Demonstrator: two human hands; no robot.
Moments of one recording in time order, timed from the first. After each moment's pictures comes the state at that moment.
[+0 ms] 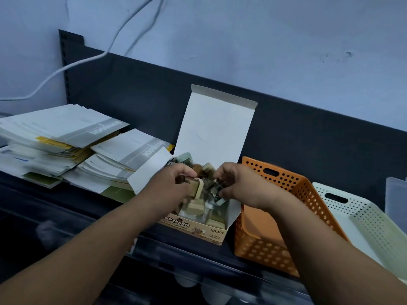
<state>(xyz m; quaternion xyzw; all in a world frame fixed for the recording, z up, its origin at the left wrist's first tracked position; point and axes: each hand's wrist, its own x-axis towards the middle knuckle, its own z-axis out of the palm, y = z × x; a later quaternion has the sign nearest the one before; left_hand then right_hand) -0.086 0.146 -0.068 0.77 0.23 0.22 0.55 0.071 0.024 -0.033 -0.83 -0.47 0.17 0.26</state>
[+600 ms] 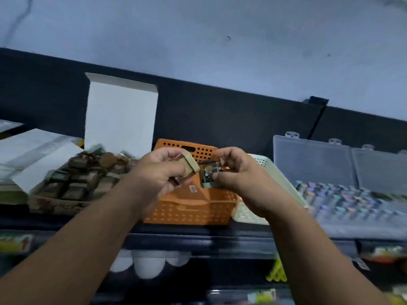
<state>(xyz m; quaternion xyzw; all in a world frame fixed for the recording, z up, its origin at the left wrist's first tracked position) -0.029 -0.021 -0.026 0.58 0.10 0.16 0.80 0.061 -0.181 -0.017 -0.72 -0.33 0.15 0.60</state>
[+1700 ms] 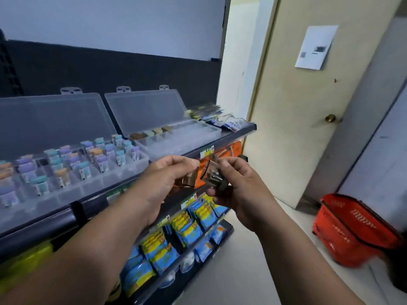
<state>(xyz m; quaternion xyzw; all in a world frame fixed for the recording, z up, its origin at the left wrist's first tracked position) 0.122 -0.598 -0.061 0.65 -0.11 -0.13 0.74 0.078 -0.753 -0.077 -0.63 0.03 -0.08 0.77</state>
